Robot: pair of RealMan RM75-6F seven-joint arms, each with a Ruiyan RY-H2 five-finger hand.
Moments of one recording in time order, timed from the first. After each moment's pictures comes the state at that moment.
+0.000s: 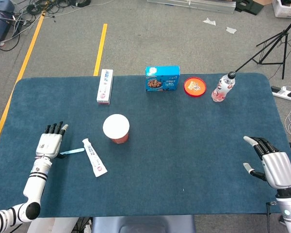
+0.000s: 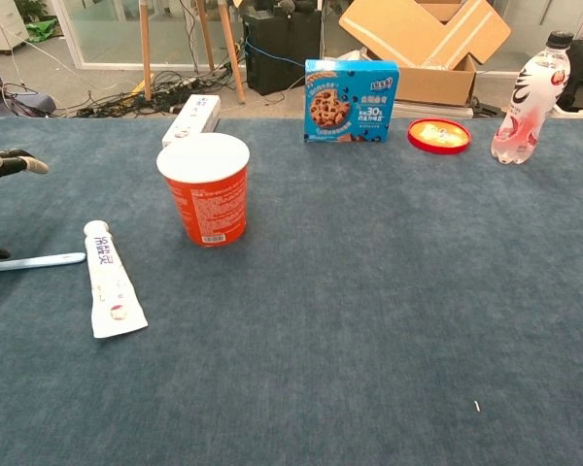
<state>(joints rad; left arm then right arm) -0.58 -1.40 -0.15 -1.46 0.86 1.04 0.64 0.12 -1.15 0.06 -1.51 -1.61 1.55 0.06</state>
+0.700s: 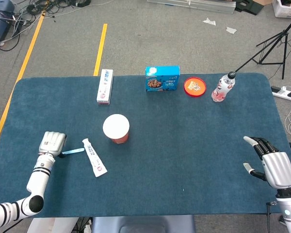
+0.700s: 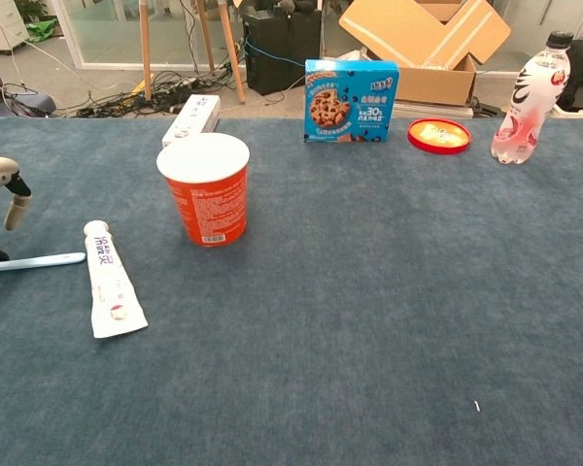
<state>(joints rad) -0.68 -1.39 -0.10 -1.47 0.69 1.00 0.79 0.12 -1.14 0.06 -1.51 -1.61 1.54 0.06</state>
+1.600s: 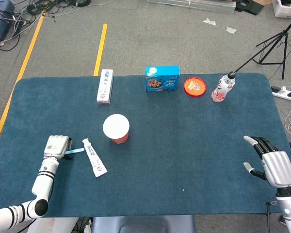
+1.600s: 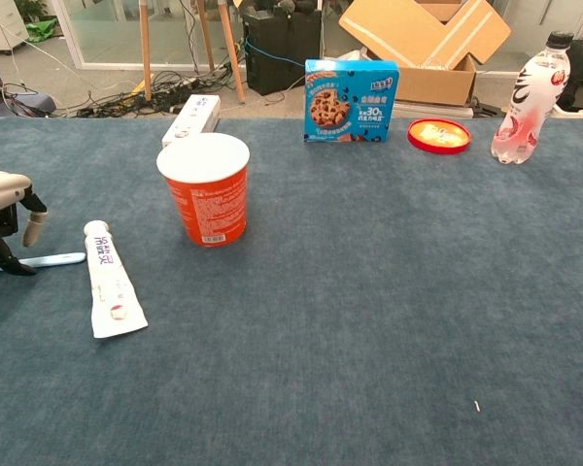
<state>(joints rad) -0.63 -1.49 -0.11 -1.36 0.80 1.01 0.55 0.12 -1.14 0.06 -1.50 -1.59 1.52 0.06</state>
